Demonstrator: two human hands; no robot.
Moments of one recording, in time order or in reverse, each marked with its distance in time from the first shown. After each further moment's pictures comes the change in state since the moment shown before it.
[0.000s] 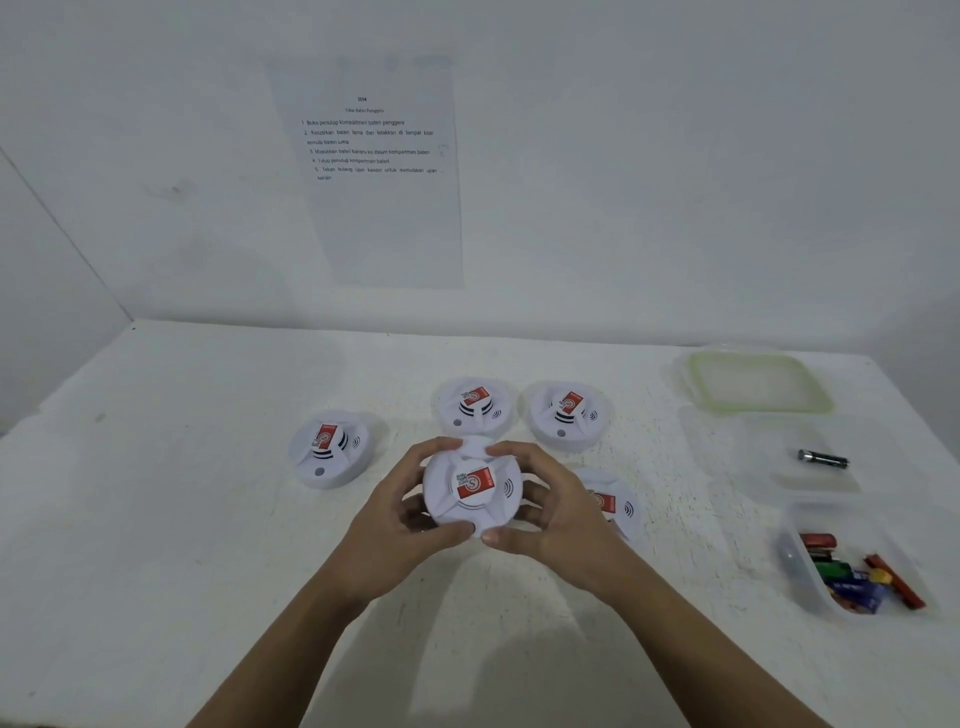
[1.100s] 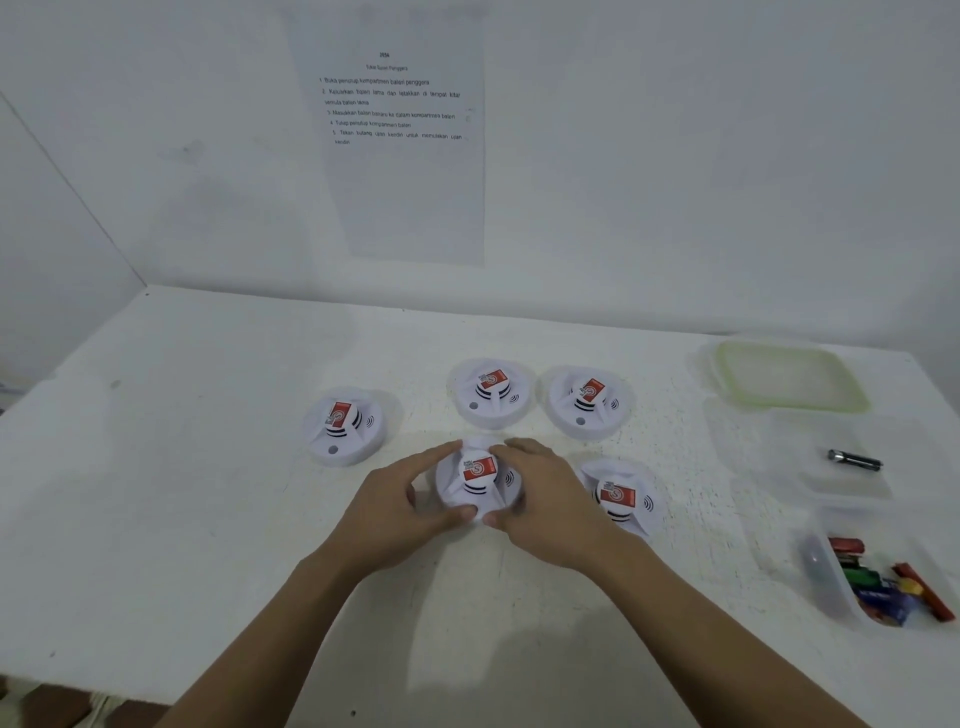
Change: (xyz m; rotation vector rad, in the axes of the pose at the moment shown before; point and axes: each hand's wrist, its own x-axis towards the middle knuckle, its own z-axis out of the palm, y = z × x) left_hand 0.016 -0.032 -0.020 0.492 0.065 -0.042; right_hand 0.033 0.008 0.016 -0.746 -0.071 0.038
